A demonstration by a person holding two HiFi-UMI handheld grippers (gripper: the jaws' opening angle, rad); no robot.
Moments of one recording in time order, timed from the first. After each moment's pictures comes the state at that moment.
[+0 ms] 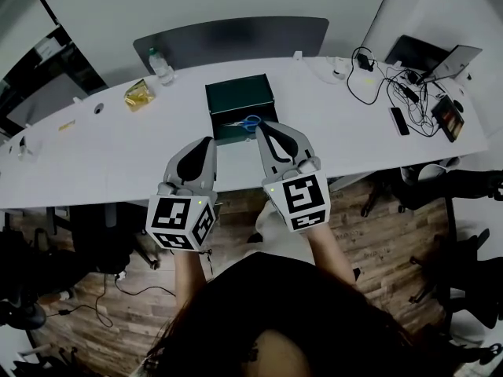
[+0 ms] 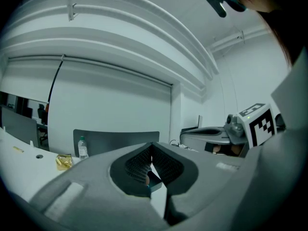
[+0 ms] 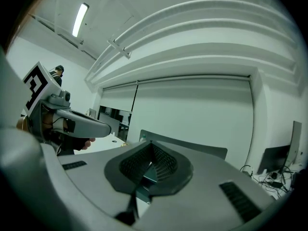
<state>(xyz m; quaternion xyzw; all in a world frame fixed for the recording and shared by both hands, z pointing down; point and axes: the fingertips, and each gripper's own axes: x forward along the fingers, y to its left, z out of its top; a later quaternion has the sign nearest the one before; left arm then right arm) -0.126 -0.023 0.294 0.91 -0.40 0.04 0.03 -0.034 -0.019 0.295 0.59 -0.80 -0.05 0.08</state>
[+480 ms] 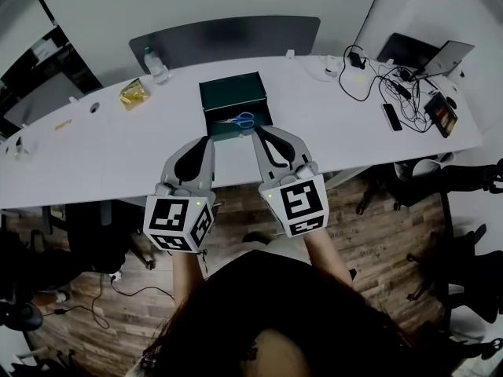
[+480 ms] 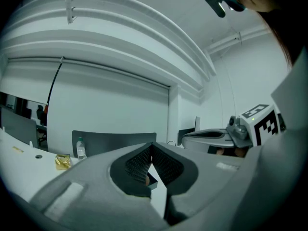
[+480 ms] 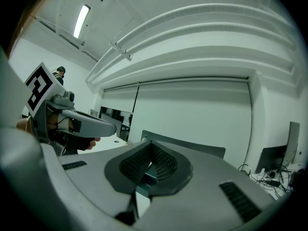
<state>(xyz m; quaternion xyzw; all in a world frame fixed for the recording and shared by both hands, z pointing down) -0.120 0.005 0.288 0.92 -0.39 0.03 0.03 -0.035 0.015 0.293 0.59 -0.80 -0.05 0.08</state>
